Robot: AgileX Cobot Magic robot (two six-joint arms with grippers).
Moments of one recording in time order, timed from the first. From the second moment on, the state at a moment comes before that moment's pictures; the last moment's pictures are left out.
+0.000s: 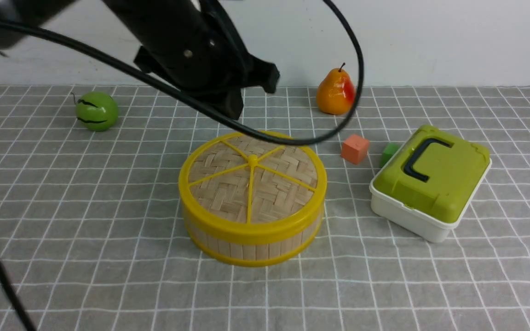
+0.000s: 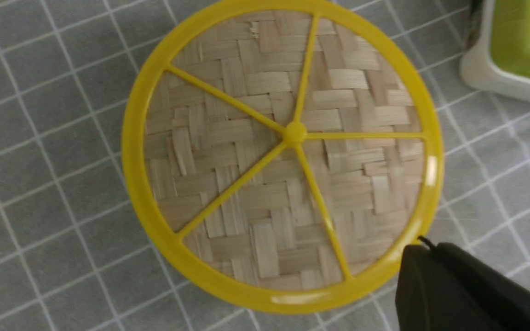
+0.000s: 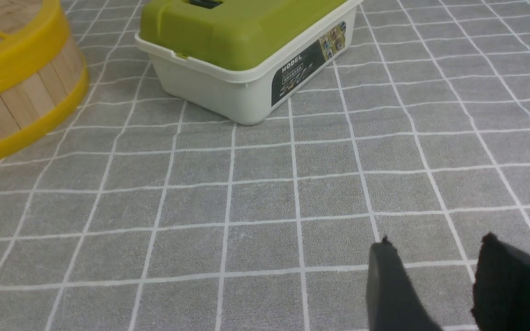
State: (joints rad) right arm 0.00 -0.01 0.02 0.05 0.40 0.10; left arm -0.54 1.81 -1.88 0.03 1.12 -0.15
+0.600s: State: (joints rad) right arm 0.00 -0.01 0.02 0.05 0.40 0.10; left arm -0.61 2.09 -1.96 0.27 1.00 -0.18
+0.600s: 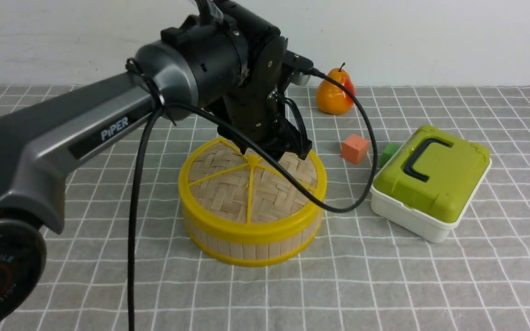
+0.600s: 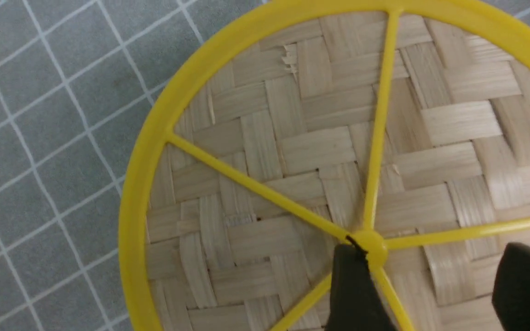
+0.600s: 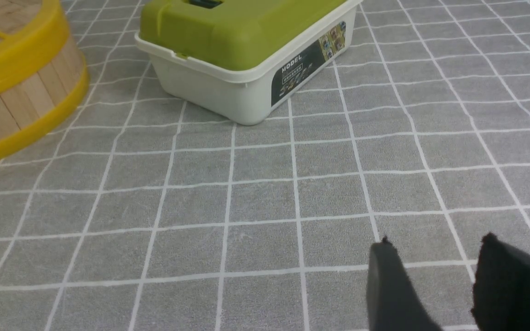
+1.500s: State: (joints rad) right arm 0.00 -0.01 0.02 0.05 0.40 0.10; left arm -0.61 2.04 -2.13 0.39 1.12 -0.30
